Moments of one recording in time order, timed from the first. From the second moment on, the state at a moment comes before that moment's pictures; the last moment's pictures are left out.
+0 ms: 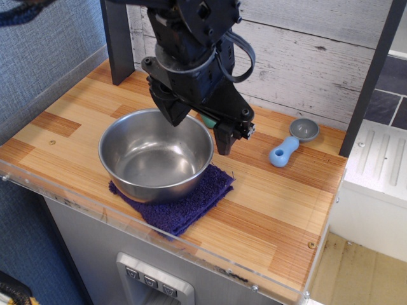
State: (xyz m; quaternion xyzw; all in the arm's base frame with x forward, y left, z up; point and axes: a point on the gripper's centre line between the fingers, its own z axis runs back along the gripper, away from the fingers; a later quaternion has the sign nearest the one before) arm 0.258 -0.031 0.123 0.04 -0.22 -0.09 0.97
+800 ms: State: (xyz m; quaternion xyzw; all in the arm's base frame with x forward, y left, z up) arm 0.283 -0.049 0.120 0.04 -0.20 -0.10 0.97
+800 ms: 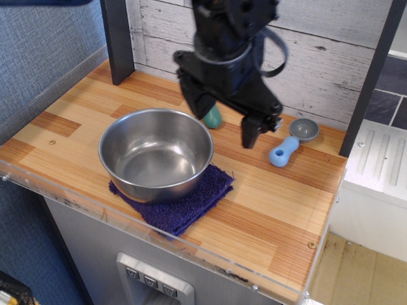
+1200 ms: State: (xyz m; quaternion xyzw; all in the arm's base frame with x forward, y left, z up) arm 0.319 -0.064 0.105 0.05 -0.19 -0.09 0.98
